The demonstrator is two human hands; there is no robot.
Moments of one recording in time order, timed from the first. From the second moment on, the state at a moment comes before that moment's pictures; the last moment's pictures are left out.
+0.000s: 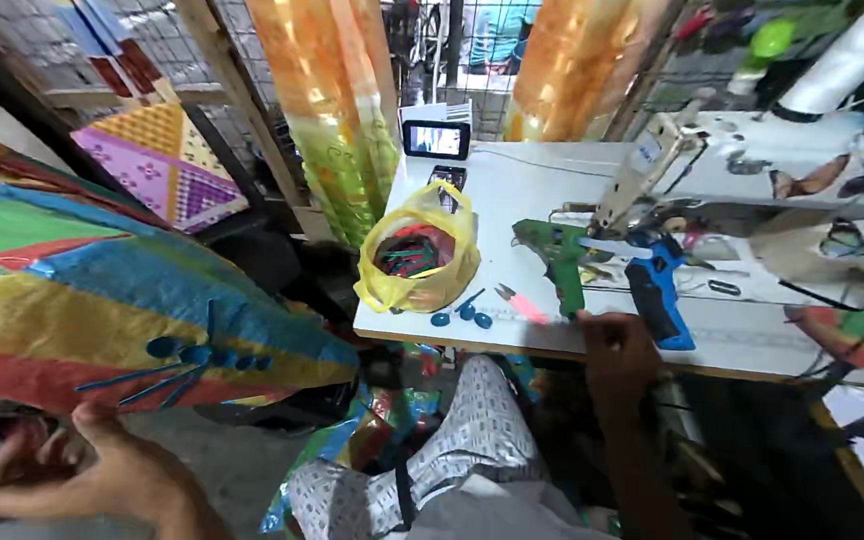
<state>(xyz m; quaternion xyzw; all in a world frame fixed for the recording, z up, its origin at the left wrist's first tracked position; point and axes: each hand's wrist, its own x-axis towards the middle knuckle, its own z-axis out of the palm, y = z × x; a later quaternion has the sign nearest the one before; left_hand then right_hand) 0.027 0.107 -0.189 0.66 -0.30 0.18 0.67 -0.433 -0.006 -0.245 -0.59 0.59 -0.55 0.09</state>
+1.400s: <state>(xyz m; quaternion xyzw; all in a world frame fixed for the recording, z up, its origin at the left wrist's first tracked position) -0.236 -0.024 -0.278 0.59 -0.77 -0.07 0.23 -0.354 -0.118 -0.234 -0.87 0.49 -0.10 0.04</state>
